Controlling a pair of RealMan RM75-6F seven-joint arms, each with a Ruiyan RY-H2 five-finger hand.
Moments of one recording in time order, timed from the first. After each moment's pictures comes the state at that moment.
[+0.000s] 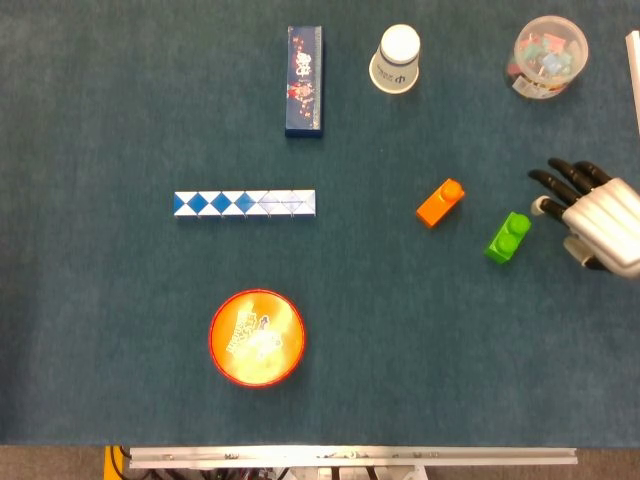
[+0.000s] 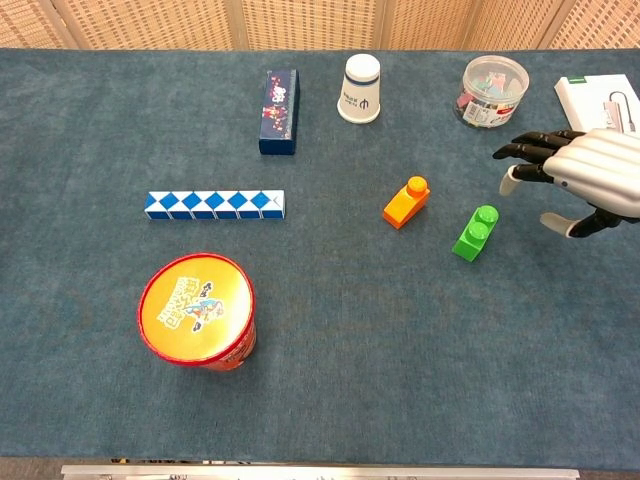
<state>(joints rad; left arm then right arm) -0.07 -1.08 -0.06 -1.66 1.43 1.52 0.15 0.47 -1.16 -0.01 -1.56 -1.63 0.95 -0.22</state>
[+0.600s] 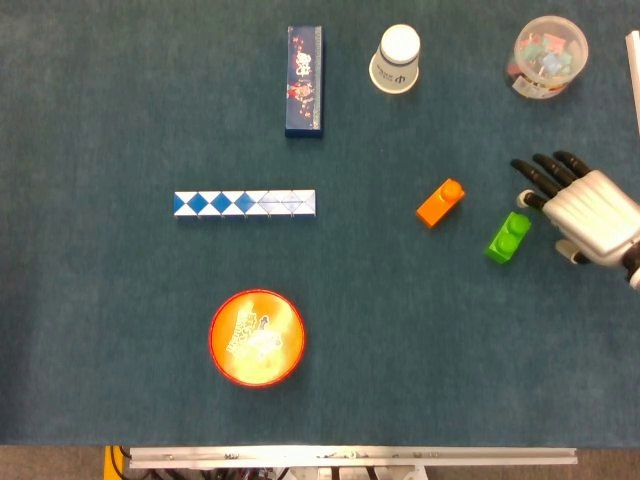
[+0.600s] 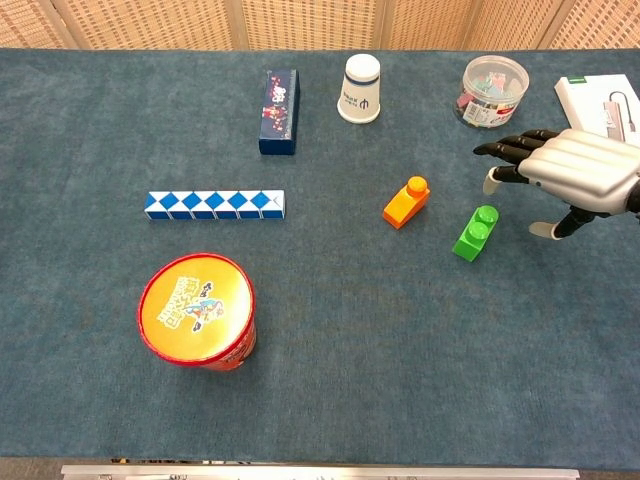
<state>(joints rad) -0.07 -1.08 -0.07 -1.67 1.43 1.51 0.14 0.54 -1.20 0.00 -1.57 -1.53 0.85 -0.34</state>
